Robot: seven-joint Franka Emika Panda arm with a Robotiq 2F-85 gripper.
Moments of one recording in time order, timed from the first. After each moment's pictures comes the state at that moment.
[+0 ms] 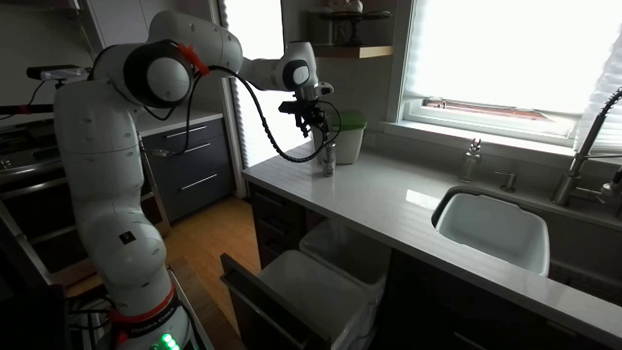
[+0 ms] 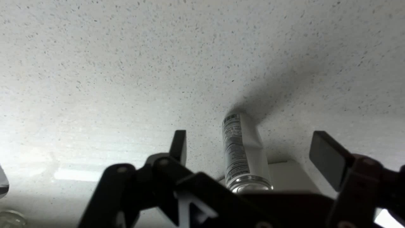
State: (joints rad) arm 0.11 0.14 0.07 -1.72 -0.07 2.08 -0.01
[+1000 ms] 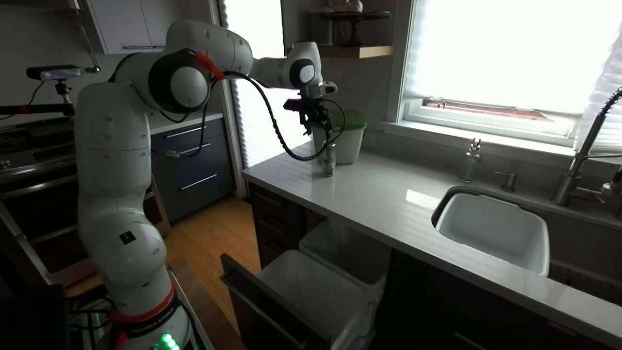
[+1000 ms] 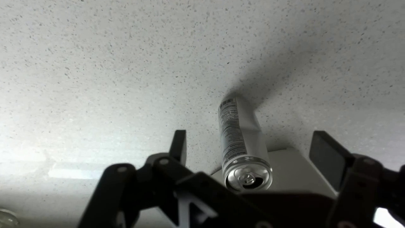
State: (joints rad) arm 0.12 0.24 0.08 -1.57 -0.06 2.03 0.01
